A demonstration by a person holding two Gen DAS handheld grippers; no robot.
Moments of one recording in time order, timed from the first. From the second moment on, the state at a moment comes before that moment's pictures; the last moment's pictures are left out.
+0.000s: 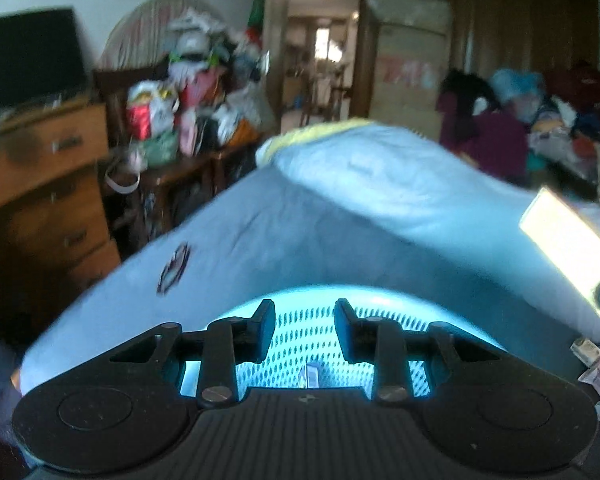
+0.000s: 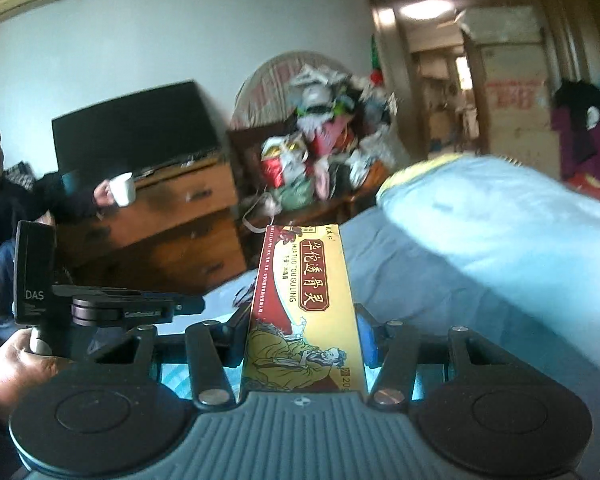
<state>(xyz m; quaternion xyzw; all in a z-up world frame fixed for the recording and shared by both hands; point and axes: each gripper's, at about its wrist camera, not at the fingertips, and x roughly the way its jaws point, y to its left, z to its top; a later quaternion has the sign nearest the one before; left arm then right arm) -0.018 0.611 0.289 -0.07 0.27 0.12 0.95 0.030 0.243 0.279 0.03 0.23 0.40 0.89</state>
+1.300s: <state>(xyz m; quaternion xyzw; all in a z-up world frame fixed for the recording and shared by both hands) 0.054 0.242 0.177 0.03 0.30 -0.28 0.91 -0.020 -0.179 0.063 0.11 0.30 -0.16 0.93</state>
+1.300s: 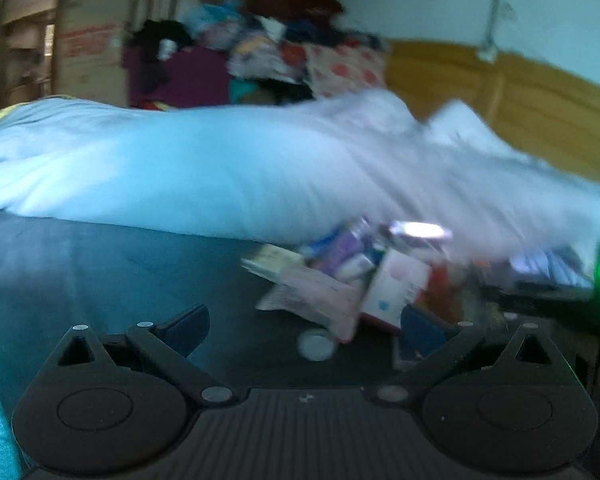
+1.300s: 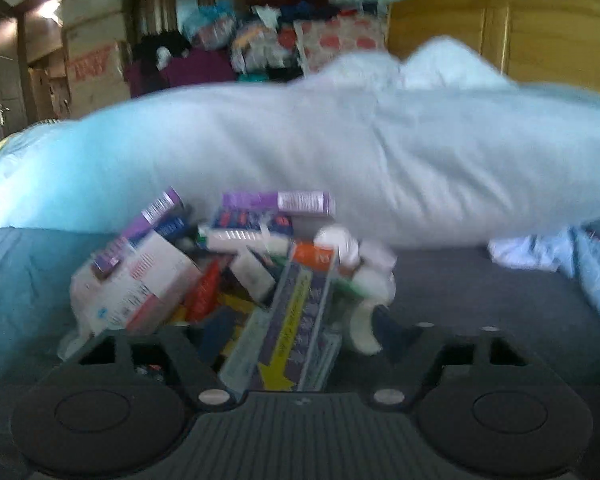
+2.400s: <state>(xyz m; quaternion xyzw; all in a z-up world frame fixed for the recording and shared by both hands) 0.107 0.091 0.094 0.12 0.29 -0.38 0.87 -0.048 -0.194 0.045 0.17 0.22 -0.11 0.95</state>
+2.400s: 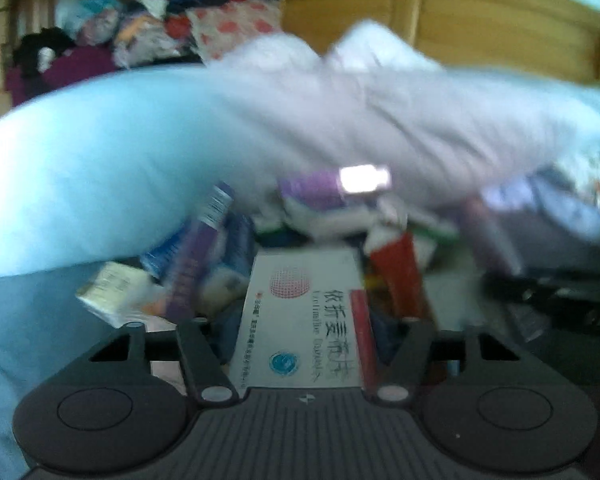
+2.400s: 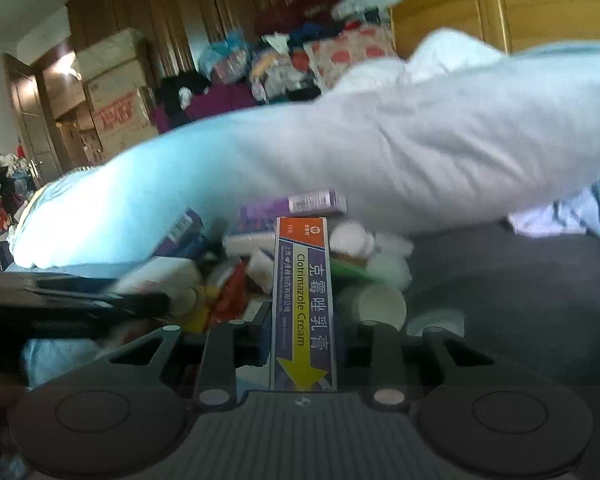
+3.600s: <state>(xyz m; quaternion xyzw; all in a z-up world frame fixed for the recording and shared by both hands) -0.045 0.535 0.297 -0.06 0.17 0.04 0.98 0.024 0.175 0.288 0.07 0.20 0.34 0.92</state>
